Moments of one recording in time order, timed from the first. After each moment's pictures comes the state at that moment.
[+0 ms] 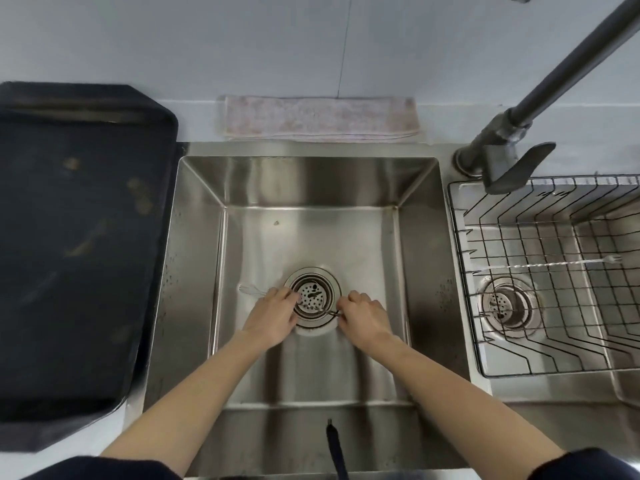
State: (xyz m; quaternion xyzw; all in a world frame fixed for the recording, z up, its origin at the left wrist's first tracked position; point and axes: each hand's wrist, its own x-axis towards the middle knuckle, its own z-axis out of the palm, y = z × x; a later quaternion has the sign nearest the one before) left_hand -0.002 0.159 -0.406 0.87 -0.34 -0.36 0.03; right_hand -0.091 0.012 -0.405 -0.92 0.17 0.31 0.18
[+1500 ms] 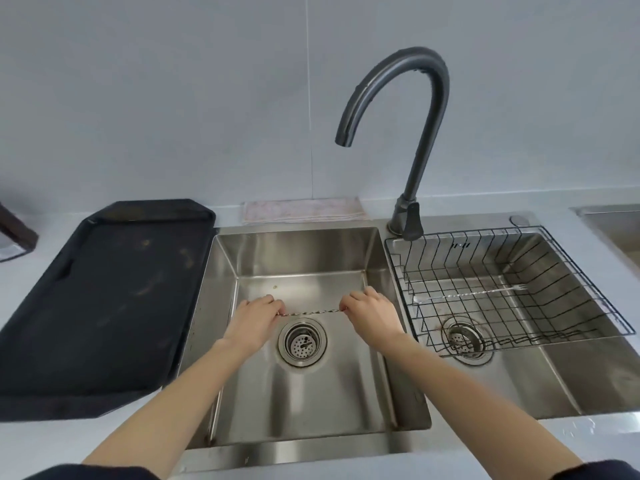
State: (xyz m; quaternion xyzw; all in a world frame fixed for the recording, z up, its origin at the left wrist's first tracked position) left_hand -0.024 0.171 -0.271 0.92 -0.38 -0.13 0.03; right_hand -0.134 -0.011 -0.281 -0.99 0.11 -0.02 0.12
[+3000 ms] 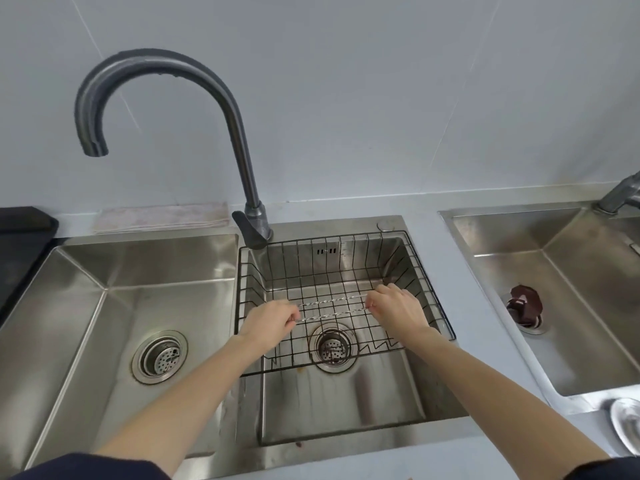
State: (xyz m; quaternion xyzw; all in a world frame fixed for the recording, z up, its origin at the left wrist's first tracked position) left_hand -0.166 -0.109 -0.275 0.89 -0.43 -0.17 0.07; right_hand -0.293 -0.304 -0.268 -0.98 0.19 0.05 0.09
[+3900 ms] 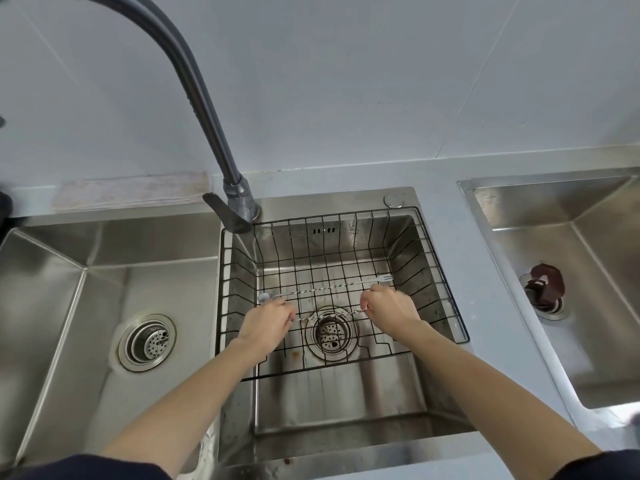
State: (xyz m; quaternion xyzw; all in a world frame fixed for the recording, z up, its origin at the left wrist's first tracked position) left_hand -0.159 -0.128 -0.322 0.90 -0.38 -0.23 0.02; right_hand -0.266 -0.319 -0.311 -0.95 0.21 0.19 0.13
